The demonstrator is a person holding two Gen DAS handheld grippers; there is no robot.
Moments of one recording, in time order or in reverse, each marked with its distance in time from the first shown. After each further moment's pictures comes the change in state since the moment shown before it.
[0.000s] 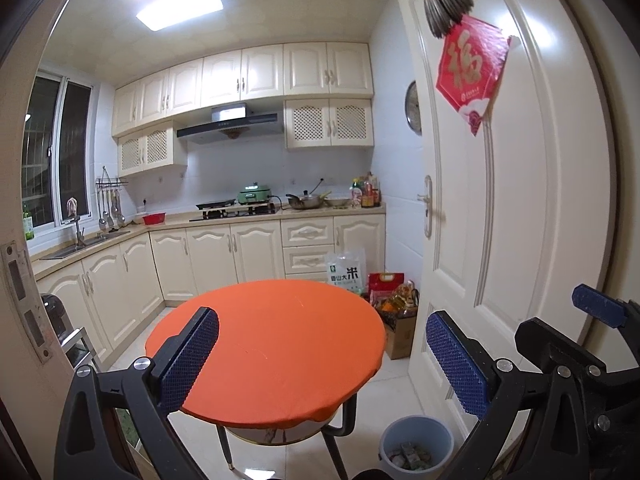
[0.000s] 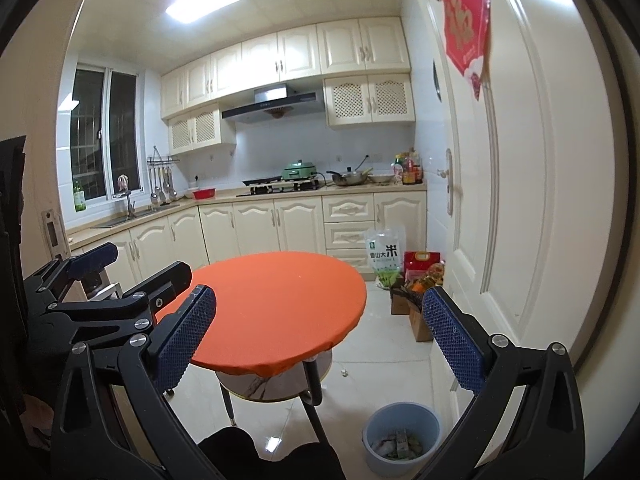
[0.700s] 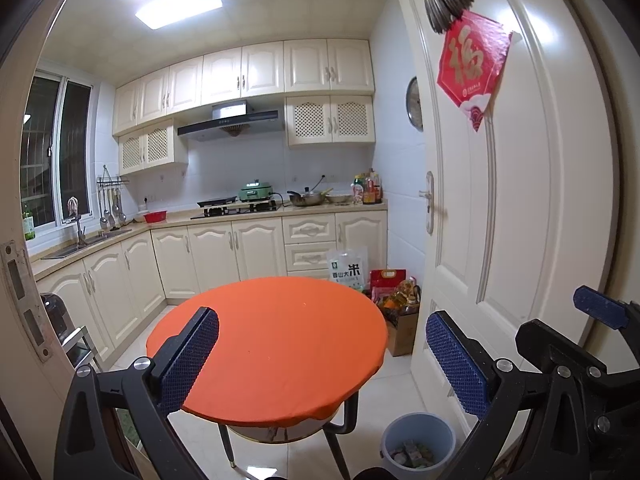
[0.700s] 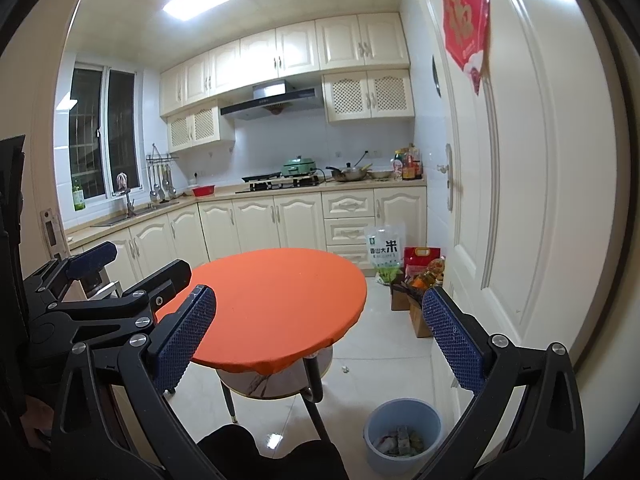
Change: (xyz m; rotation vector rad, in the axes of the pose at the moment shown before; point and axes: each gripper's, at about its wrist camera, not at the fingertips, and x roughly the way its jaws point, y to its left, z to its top) left arm 0.013 0.009 -0.001 0.010 0.010 -0.007; right arm 0.005 -0.003 -0.001 0.012 0.020 0.000
